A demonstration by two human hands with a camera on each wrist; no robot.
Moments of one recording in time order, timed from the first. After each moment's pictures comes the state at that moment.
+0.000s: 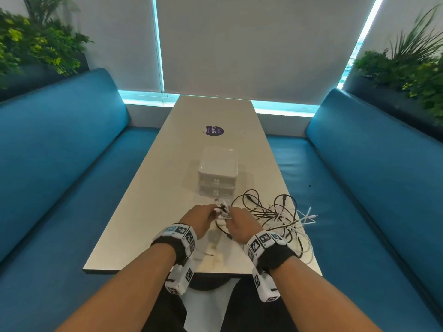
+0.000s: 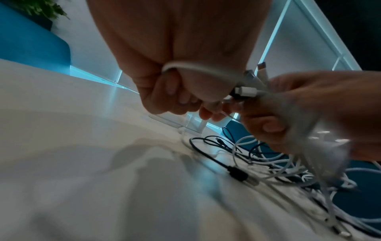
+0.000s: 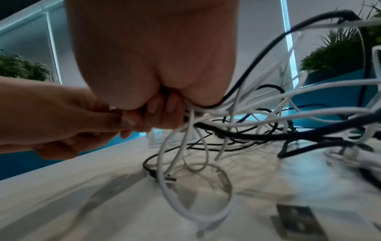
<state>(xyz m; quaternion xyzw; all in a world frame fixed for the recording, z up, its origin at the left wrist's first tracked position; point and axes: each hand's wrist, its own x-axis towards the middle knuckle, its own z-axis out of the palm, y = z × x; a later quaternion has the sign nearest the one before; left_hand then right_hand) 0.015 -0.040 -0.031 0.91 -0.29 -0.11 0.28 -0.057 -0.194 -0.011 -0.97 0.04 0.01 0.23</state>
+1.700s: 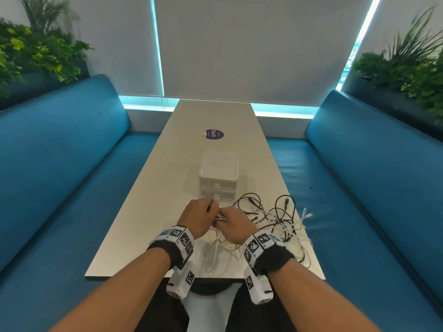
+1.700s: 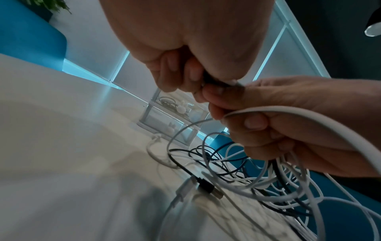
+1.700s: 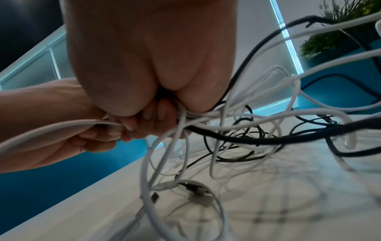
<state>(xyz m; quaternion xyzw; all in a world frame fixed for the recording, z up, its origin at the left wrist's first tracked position) 0.010 -0.042 -0.006 0.89 -0.24 0.00 0.38 -0.048 -0.175 0.003 -0.94 0.01 0.03 0.34</state>
